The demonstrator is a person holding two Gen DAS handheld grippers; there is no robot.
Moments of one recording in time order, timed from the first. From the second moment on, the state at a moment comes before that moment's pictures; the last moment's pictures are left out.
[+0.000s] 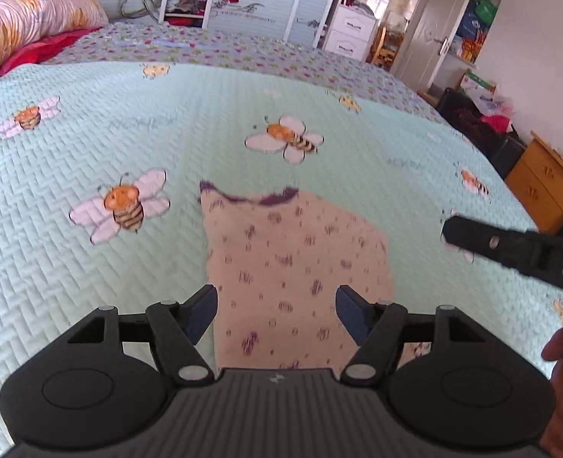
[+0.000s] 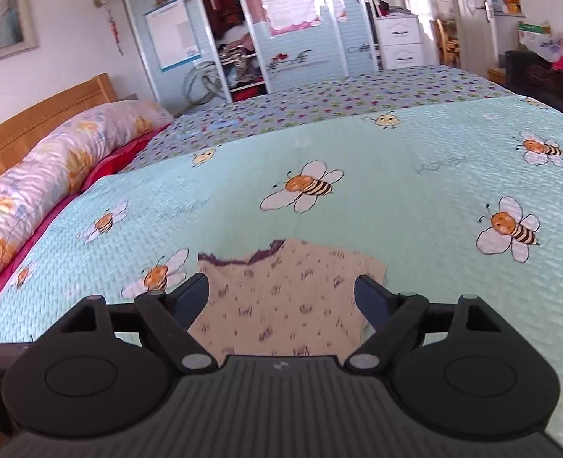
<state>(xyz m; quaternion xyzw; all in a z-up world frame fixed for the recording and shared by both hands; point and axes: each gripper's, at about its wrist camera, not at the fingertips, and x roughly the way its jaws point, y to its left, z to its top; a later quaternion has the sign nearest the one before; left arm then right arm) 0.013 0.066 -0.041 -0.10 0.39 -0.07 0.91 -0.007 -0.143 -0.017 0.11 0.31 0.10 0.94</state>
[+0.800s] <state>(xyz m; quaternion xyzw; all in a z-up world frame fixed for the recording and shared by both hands) -0.013 0.038 -0.026 -0.05 0.39 0.01 0.92 -0.026 -0.120 -0.012 0.04 0.36 0.04 0.93</state>
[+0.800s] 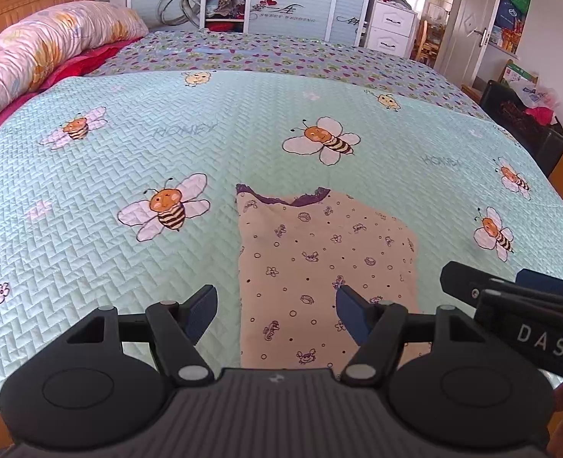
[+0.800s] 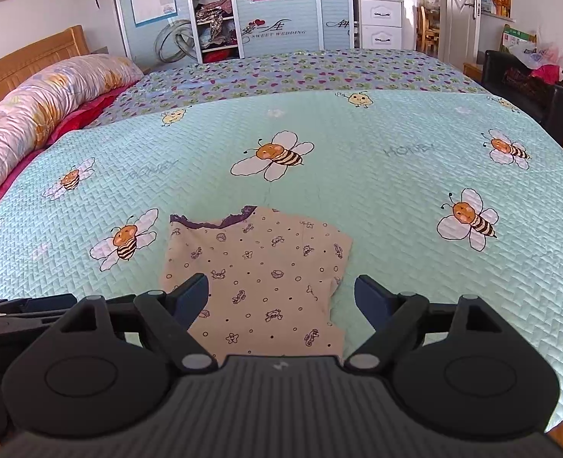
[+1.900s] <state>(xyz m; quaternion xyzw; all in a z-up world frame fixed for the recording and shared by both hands) -0.031 0.045 -0.032 -0.05 0.39 0.02 0.92 -0.043 -0.108 -0.019 0.02 0.36 0.04 0.93</state>
